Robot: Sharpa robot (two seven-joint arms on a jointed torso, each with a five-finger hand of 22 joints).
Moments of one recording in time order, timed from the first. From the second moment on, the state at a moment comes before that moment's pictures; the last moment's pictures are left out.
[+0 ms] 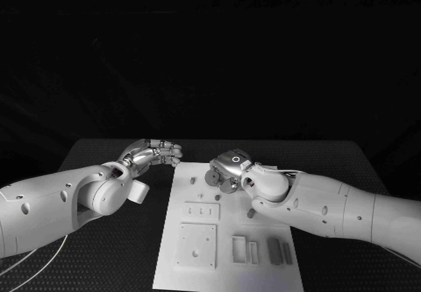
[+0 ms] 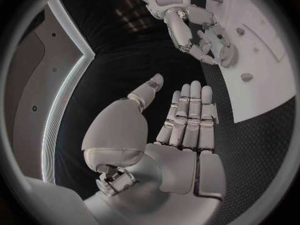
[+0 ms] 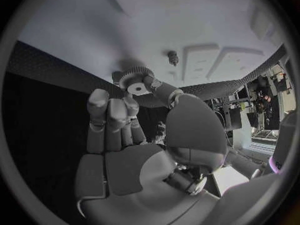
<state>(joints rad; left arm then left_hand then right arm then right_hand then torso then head) 1.37 -0.81 -0.21 1.38 -0.09 -0.16 0.36 1.10 -0.09 0.47 -0.28 0.07 0.79 0.18 0.39 0.36 1.15 0.14 0.09 0.07 0.95 0.11 0.45 0.49 0.04 0.78 0.01 0.36 1.31 1.23 -0.50 -0.12 1.25 -1.99 -0.38 -0.27 1.06 -0.25 0.79 -0.11 0.05 0.89 0.11 0.36 0.49 1.08 -0.01 1.14 1.21 1.29 -0.11 1.25 1.08 0.23 1.23 -0.04 1.05 1.31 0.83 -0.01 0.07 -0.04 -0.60</state>
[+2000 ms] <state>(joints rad) 1.37 -0.81 -0.21 1.36 -0.09 -0.16 0.36 1.10 -0.09 0.47 -0.28 0.07 0.79 0.18 0.38 0.36 1.15 0.14 0.08 0.07 0.95 0.11 0.44 0.49 0.05 0.78 0.01 0.36 1.31 1.26 -0.73 -0.06 1.35 -1.67 -0.54 -0.10 1.03 -0.29 0.76 -0.19 0.24 0.85 0.12 0.29 0.43 1.06 0.02 1.14 1.19 1.31 -0.08 1.21 1.11 0.23 1.24 -0.03 1.04 1.31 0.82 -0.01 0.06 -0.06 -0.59</state>
